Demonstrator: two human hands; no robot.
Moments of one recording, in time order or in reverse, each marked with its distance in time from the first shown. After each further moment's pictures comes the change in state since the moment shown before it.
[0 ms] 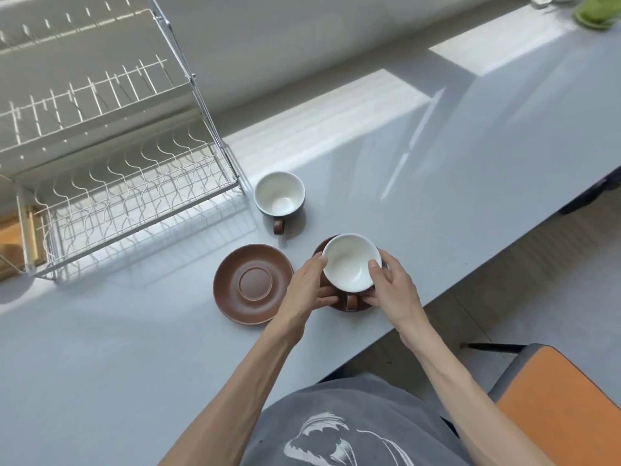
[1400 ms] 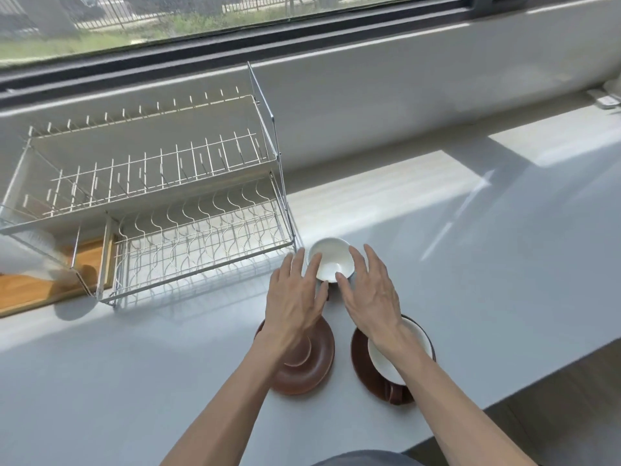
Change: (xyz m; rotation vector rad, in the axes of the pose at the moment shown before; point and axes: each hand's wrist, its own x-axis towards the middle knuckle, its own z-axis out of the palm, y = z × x) left_hand 0.064 0.049 -0.090 1.343 0.567 0.599; right_hand 0.068 -0.103 0.102 -0.804 0.014 -0.571
